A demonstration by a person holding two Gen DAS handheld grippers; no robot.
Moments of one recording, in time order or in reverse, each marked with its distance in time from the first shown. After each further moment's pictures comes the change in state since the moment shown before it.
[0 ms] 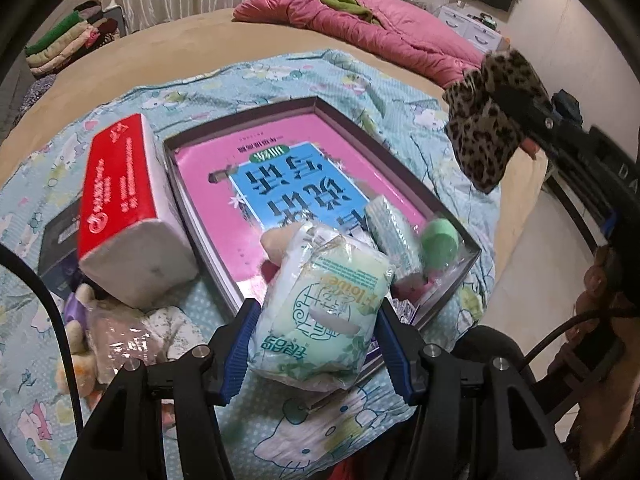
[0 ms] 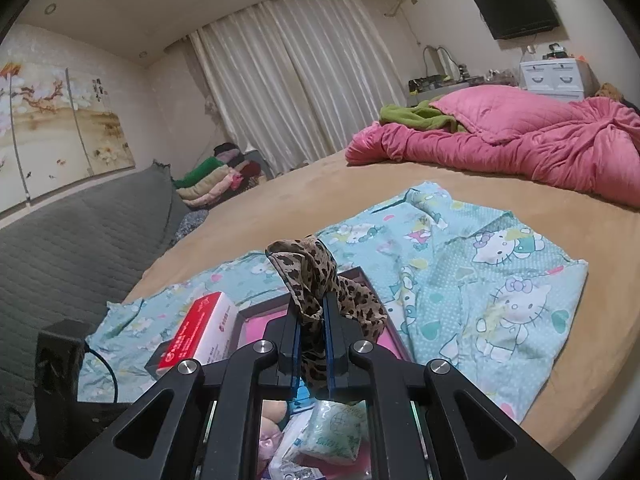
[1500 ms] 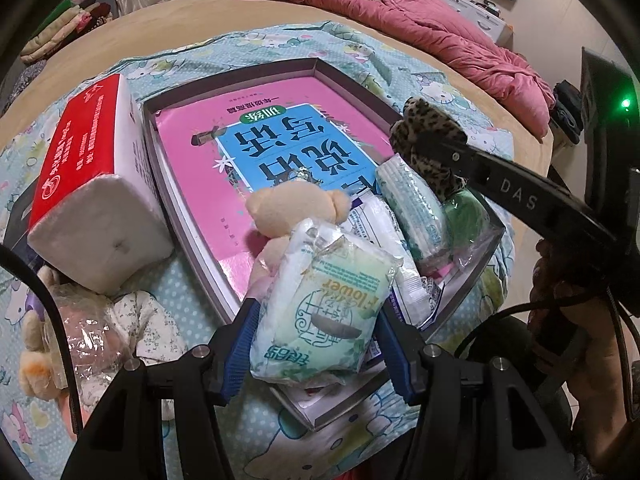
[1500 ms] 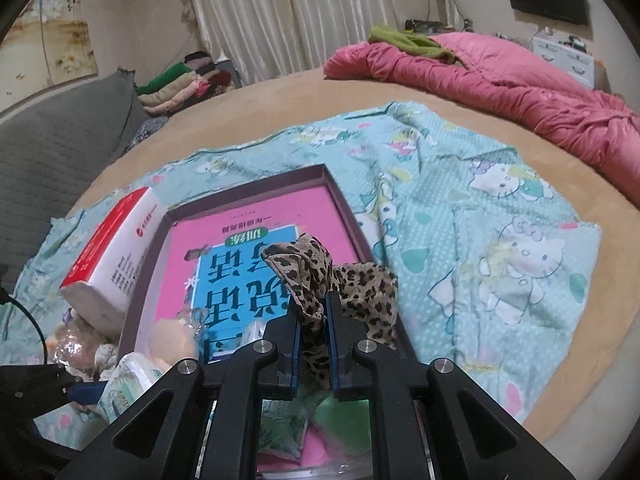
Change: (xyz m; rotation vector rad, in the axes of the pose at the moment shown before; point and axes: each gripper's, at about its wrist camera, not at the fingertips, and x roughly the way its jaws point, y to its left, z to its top) left arm 0.039 0.006 -0.007 -0.009 0.062 -0.020; right arm 0.094 -0.021 -0.050 -0.104 0.318 -0.148
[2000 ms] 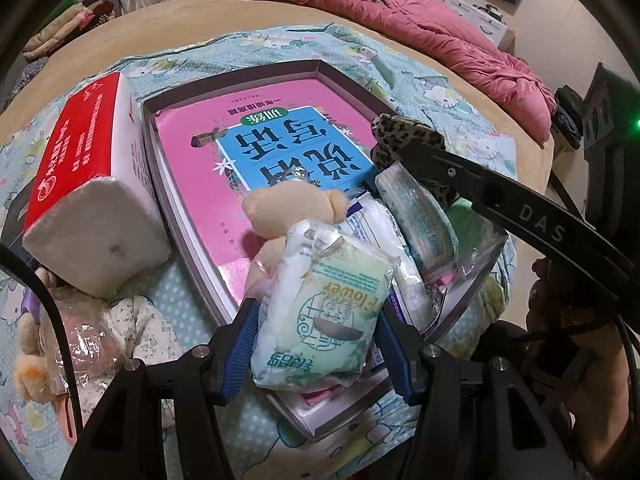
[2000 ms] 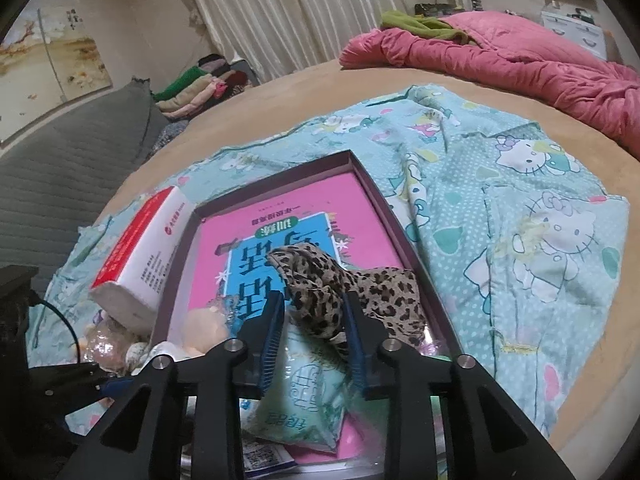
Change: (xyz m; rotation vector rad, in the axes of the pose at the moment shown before) left arm 0.003 0.001 0.003 -0.010 -0.009 -0.003; right arm -0.002 0.004 -0.006 0.042 0.009 0.121
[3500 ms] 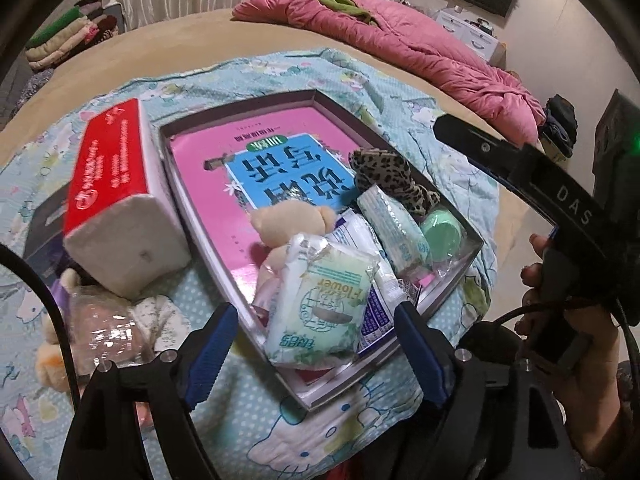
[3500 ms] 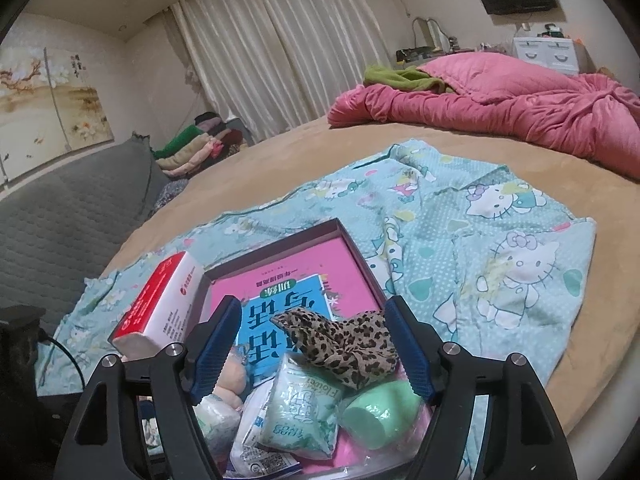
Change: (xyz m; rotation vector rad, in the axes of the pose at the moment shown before) left arm -0.038 -0.002 -0.010 0.007 -0.084 0.000; right arm -0.052 -0.003 0.006 0.052 -0.217 -0.021
